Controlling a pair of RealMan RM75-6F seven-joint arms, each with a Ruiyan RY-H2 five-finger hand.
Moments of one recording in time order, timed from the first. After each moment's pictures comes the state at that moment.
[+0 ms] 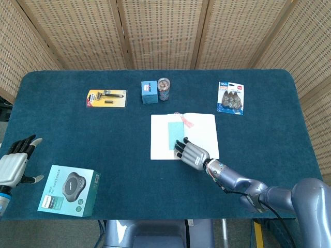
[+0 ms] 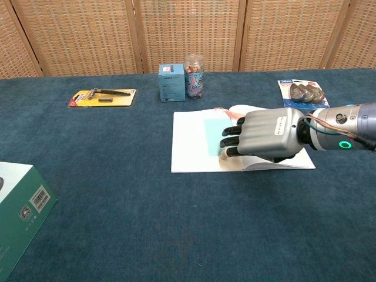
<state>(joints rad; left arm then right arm) -0.26 -0.99 -0.05 -1.75 1.25 1.15 0.06 1.08 -1.47 -0.14 -1.35 -1.31 0.71 -0.76</state>
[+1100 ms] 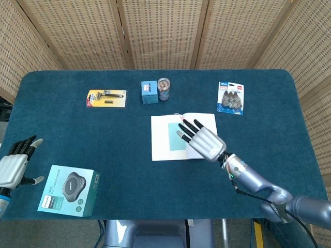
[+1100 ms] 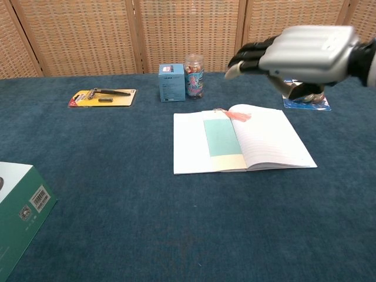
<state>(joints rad) -0.25 -0.98 -0.04 -1.76 1.29 1.18 0.04 0.91 -1.25 -0.02 -1.56 -1.45 1.06 -0.49</state>
